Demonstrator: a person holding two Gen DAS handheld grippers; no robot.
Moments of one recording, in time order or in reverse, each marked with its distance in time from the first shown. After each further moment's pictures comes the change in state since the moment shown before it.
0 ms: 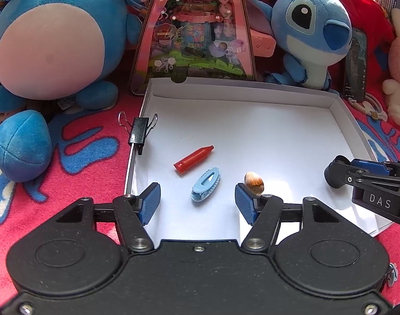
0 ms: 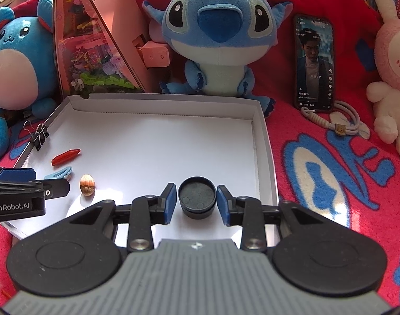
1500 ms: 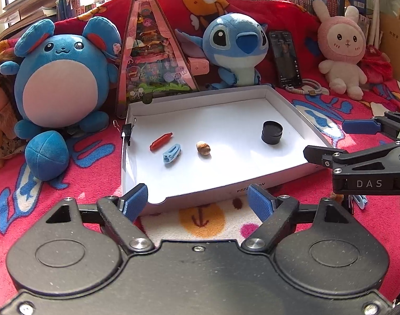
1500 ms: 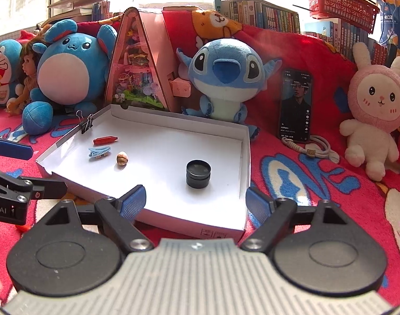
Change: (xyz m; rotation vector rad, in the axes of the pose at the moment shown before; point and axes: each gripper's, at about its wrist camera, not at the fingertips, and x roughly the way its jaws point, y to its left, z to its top) left arm -0.112 -0.025 -0.094 0.215 -0.201 -0.056; right arm -0.101 -0.001 -0.076 -0.142 -0.254 0.020
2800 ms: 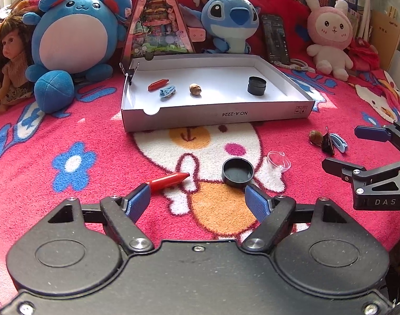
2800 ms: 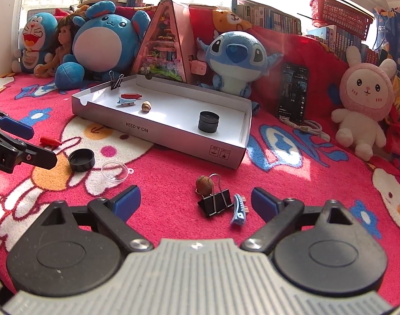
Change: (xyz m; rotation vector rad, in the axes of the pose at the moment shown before) left arm -0.035 -0.004 -0.093 -0.066 0.027 -0.041; right arm -0.057 0.009 -0.097 -0.100 -0.048 0.013
